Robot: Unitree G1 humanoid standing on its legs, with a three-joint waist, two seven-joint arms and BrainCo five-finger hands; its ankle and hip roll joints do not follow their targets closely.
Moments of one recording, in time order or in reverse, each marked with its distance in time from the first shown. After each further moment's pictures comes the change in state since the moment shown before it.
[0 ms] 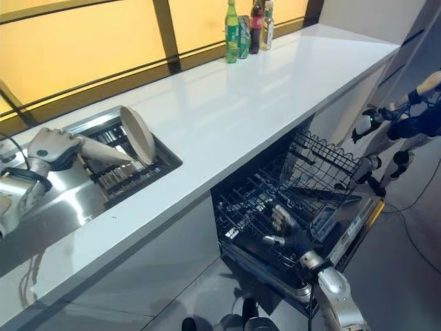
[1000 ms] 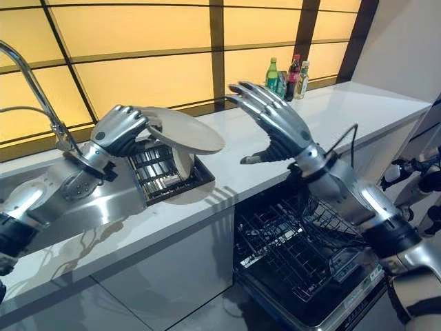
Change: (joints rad) left arm -0.084 -0.131 0.044 -0.443 -0.297 -0.219 -0.114; right arm -0.786 -0.412 0.263 -0.153 -0.858 -0.006 -0.590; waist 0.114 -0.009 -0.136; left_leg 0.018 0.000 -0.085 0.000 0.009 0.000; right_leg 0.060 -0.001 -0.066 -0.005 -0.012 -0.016
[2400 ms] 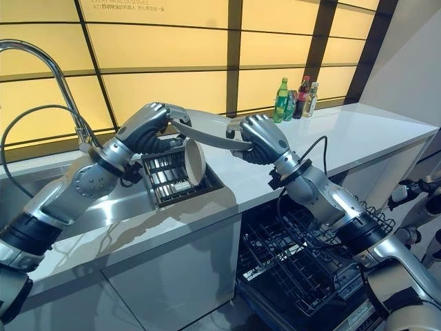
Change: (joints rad) left arm 0.011 -0.129 0.034 -0.073 -0.253 -0.020 -0.185; right arm 0.022 0.132 0.049 0.109 -0.035 0.091 -0.022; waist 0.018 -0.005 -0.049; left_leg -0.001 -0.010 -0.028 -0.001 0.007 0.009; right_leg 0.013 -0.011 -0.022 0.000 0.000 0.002
